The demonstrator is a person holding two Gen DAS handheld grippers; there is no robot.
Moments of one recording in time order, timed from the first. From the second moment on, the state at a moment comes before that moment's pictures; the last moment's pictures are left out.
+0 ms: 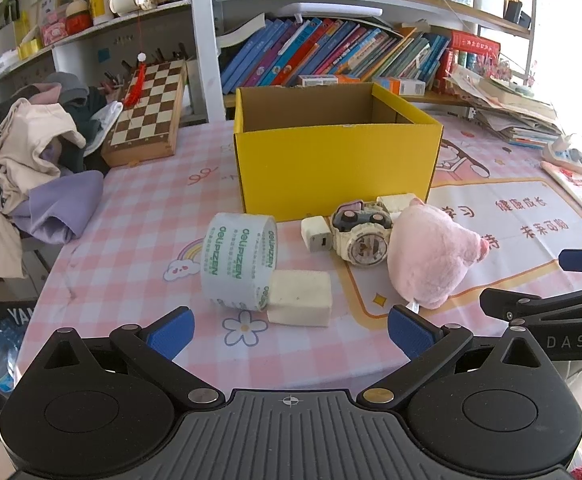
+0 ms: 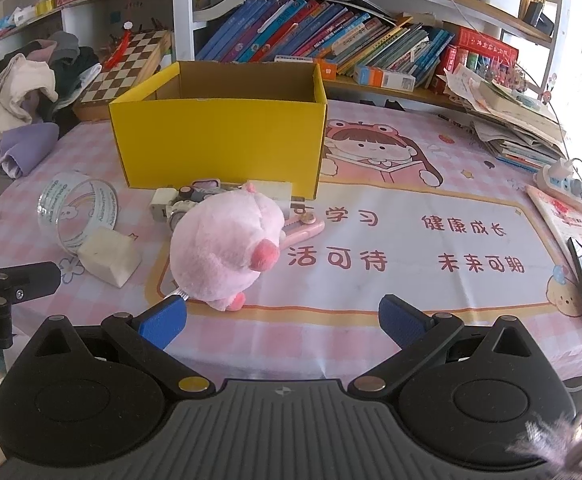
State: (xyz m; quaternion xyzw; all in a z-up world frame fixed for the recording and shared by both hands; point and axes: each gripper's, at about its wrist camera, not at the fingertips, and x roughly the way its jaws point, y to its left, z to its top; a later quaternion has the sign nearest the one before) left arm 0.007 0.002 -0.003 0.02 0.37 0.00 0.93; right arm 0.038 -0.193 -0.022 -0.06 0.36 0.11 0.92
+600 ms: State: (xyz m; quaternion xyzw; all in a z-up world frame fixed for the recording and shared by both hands) left arm 0.003 0.001 -0.001 0.02 0.37 0.00 0.93; right arm 0.036 -0.193 -0.023 -0.06 0.37 0.12 0.92
